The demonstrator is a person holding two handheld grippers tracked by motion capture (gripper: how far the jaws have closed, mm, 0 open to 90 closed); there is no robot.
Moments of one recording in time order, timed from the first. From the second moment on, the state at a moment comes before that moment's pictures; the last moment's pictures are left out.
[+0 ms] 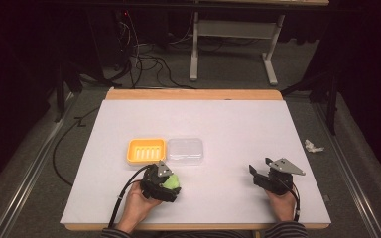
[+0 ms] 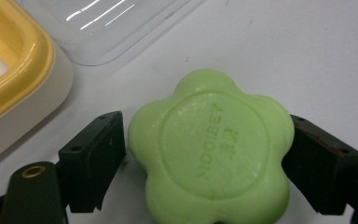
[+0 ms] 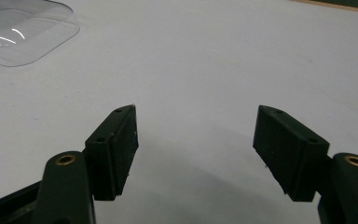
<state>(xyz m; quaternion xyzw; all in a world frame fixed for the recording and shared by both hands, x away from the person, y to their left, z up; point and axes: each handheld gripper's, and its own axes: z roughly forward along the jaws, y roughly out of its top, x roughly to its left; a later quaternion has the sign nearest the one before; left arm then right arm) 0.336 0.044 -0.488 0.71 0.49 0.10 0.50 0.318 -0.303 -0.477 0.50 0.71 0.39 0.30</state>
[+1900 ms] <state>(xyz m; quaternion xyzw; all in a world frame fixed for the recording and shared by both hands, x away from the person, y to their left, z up) 0.332 0.049 -0.477 0.69 0.50 0.12 0.51 0.318 -0.303 -0.477 0.50 0.71 0.39 0.30</state>
